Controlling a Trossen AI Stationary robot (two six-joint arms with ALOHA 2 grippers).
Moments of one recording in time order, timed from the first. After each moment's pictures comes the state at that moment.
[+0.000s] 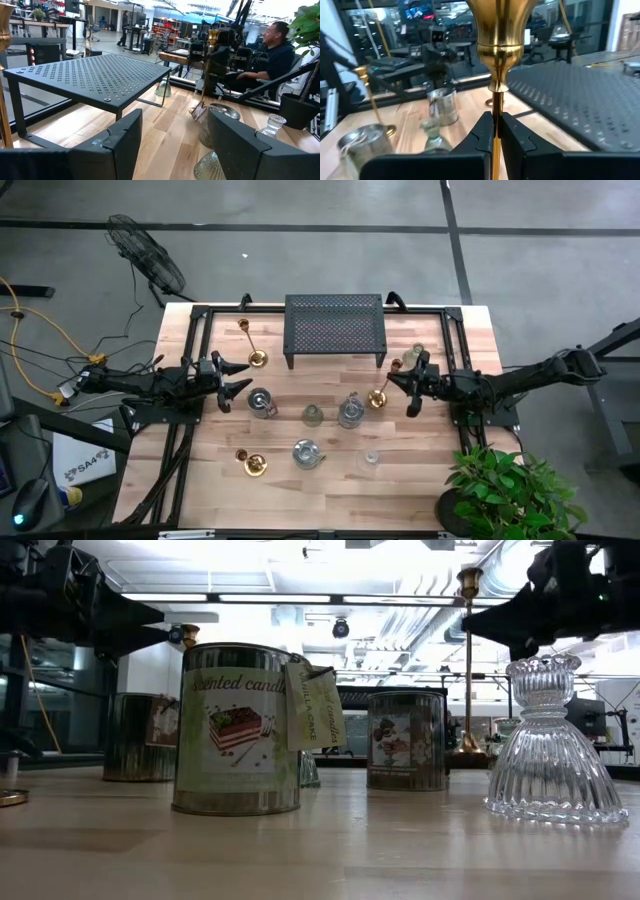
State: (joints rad) left arm -0.17 0.01 0.02 0.05 -0.48 -0.16; right arm 0.13 0.67 0.08 0.62 0.42 0.12
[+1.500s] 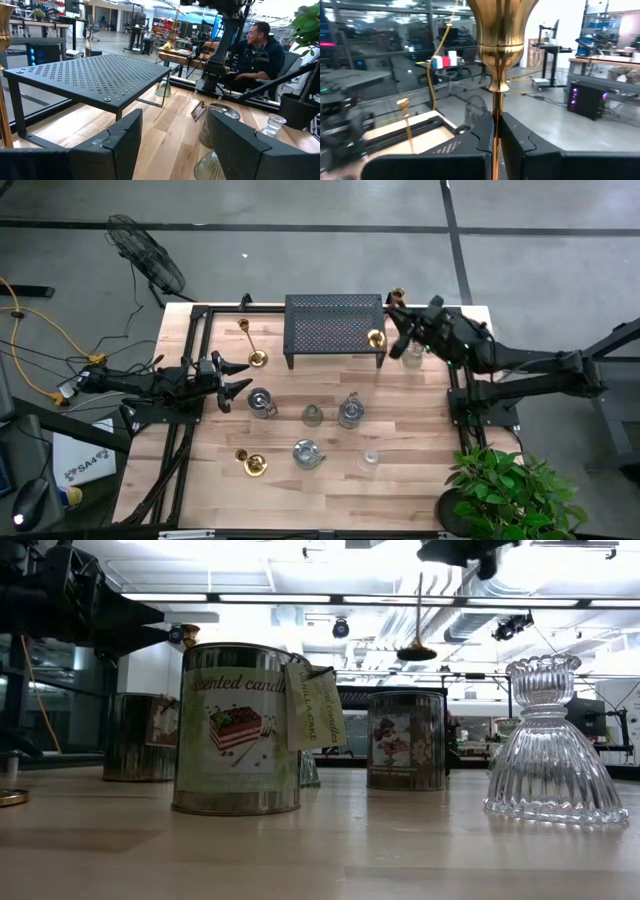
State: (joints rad) left arm -0.17 0.01 0.02 0.05 -0.48 -0.16; right arm -0.19 0.91 0.77 0.20 0.51 0.02
